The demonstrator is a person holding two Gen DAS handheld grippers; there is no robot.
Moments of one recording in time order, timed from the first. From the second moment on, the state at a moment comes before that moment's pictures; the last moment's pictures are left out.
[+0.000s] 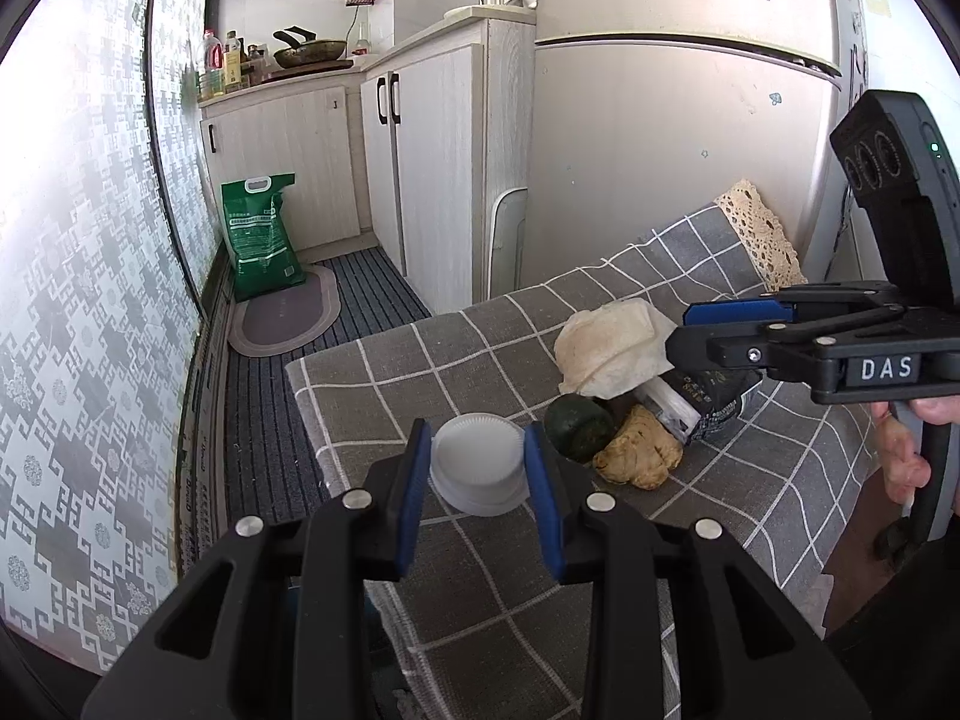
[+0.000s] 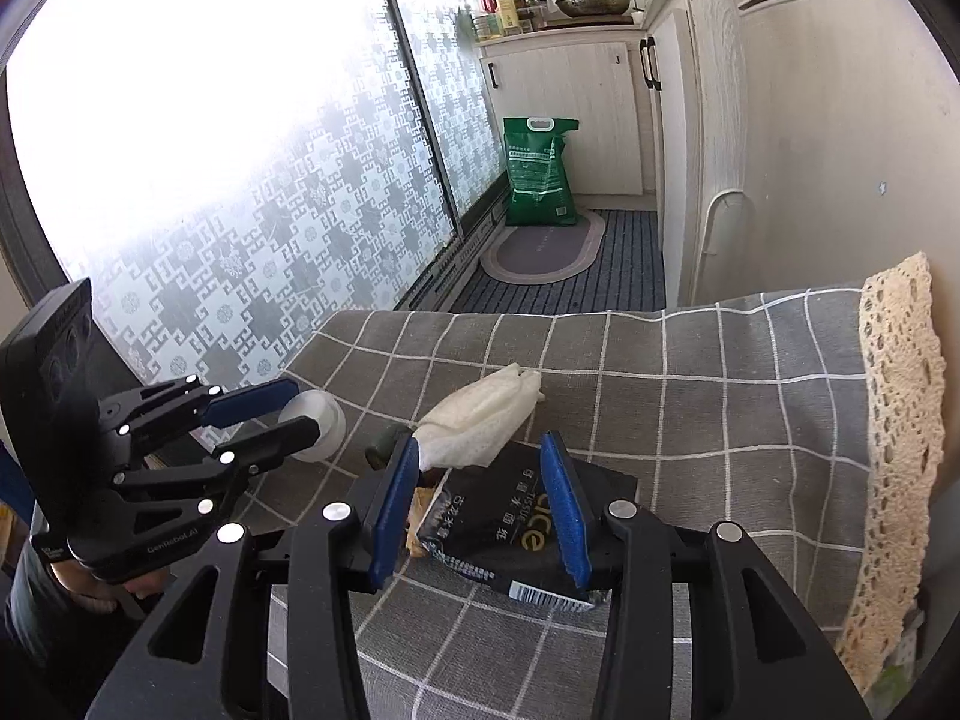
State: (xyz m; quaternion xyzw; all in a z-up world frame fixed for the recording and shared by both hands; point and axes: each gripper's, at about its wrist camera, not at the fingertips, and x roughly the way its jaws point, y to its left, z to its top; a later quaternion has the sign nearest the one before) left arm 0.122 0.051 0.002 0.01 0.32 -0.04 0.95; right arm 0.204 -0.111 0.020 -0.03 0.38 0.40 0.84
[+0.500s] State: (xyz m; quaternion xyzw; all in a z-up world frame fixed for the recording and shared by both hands) left arm 0.096 0.086 0.008 -0.03 0.30 -0.05 0.95; right arm 0.200 -0.078 0.027 -0.04 0.36 0.40 0.84
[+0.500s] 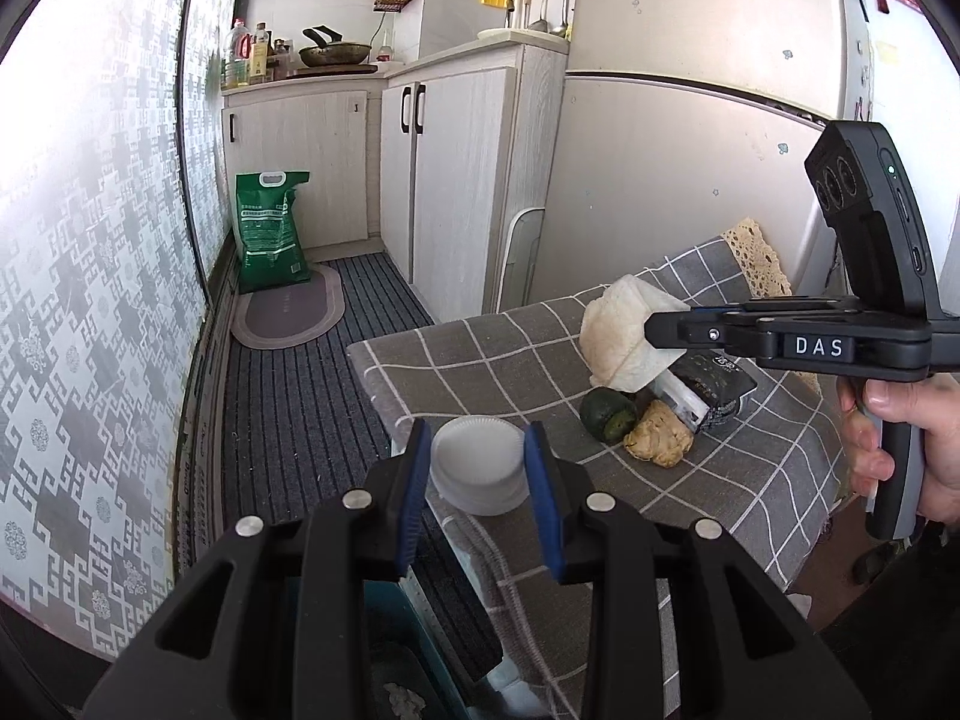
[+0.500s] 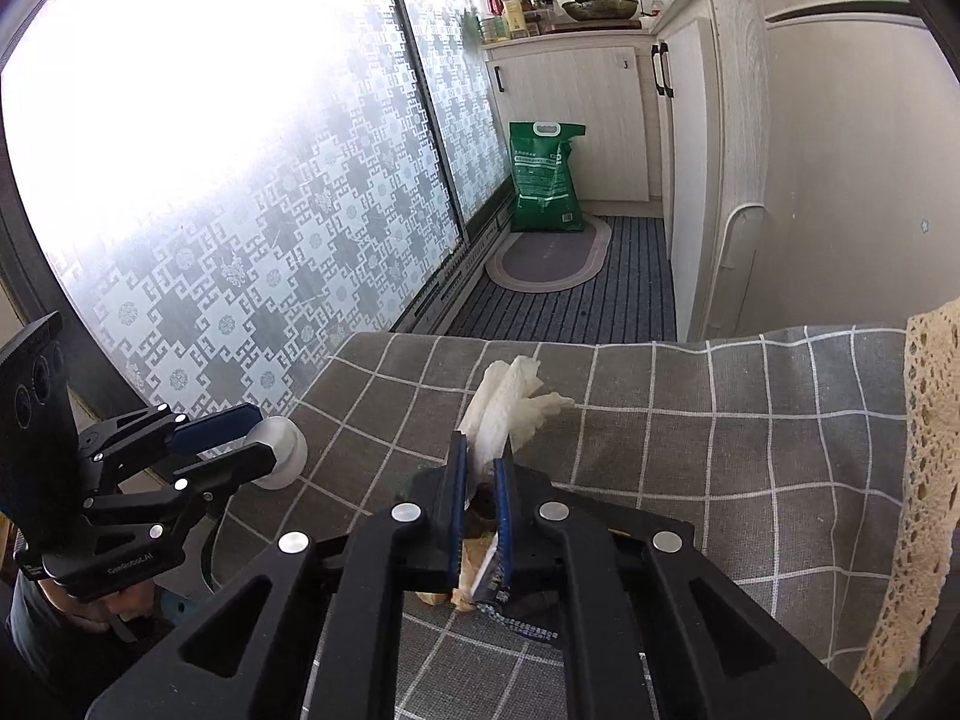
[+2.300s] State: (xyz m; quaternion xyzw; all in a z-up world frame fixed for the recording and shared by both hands) left arm 0.037 0.180 -0.030 -0.10 0.35 0.03 0.93; right arm 0.211 -0.035 0.025 -0.13 0.36 0.29 0.88
